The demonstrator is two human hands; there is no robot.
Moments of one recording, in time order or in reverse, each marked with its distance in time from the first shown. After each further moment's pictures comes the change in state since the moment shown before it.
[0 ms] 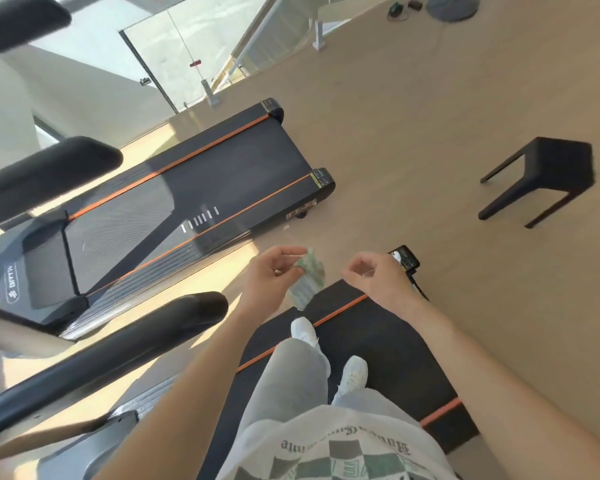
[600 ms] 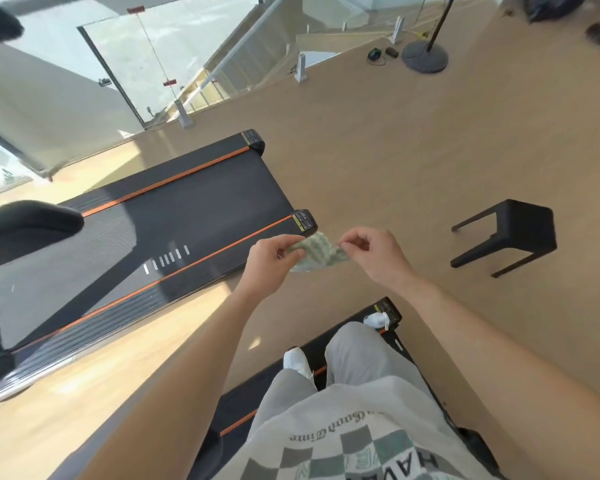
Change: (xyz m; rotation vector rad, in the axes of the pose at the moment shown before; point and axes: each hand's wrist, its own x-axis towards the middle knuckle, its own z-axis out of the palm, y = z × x) left_hand 0.263 0.022 -0.055 0.105 -0.041 0.155; right_hand 0.244 -0.100 -0.045 -0.104 0.161 -0.124
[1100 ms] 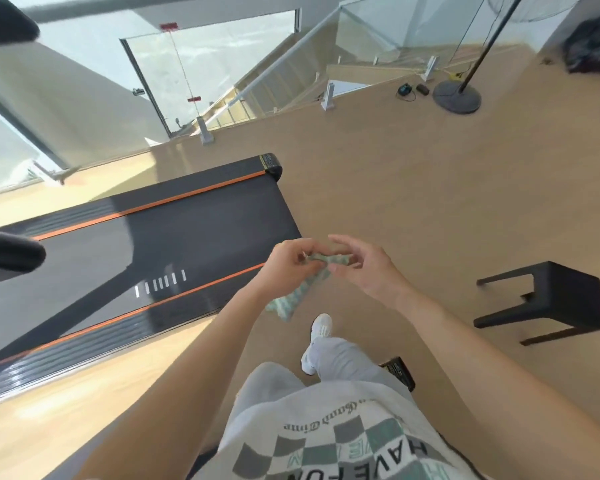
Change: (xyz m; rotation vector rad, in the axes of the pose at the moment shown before) left_hand 0.164 -0.027 0.017 -0.029 -0.108 0.138; right_hand 0.168 0.037 0.020 0.139 -0.240 -0.087
